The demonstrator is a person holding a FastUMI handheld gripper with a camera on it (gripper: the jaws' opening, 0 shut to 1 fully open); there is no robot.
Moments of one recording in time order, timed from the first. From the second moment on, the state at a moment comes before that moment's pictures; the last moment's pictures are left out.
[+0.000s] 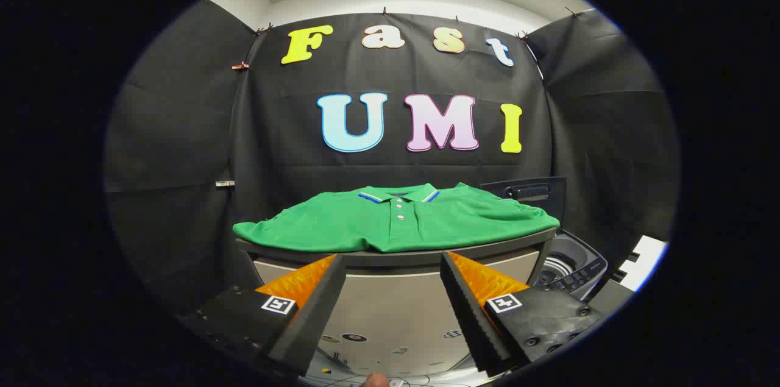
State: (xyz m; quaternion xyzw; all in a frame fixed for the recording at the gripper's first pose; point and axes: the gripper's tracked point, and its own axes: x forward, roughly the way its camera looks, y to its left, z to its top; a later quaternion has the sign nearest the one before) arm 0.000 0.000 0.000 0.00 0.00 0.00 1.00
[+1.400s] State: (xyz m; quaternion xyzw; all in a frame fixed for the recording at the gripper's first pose) arm 0.039 0.009 0.042 -0.01 0.02 0.03 1.00
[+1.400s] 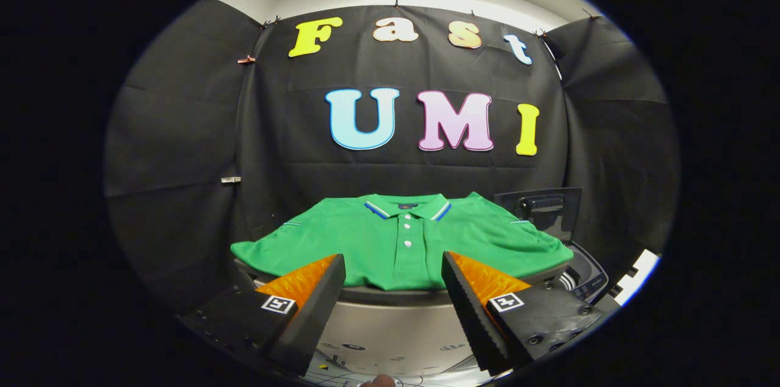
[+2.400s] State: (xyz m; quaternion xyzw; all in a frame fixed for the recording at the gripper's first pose) arm 0.205 -0.009 0.019 -0.02 0.29 0.01 0.96
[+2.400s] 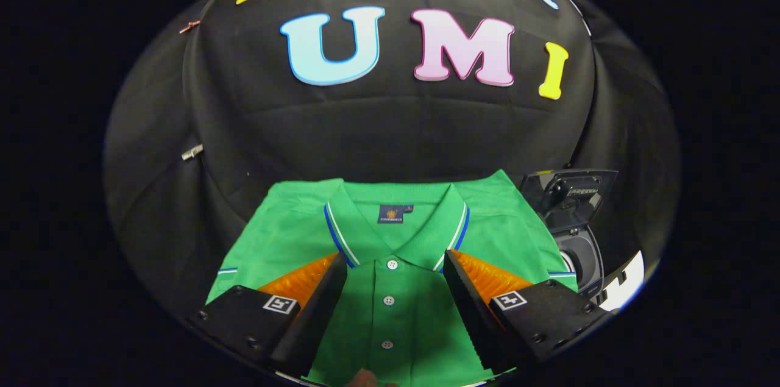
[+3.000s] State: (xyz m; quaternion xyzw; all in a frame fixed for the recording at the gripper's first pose) arm 0.208 -0.015 -0.004 -0.02 0.44 0.00 0.90
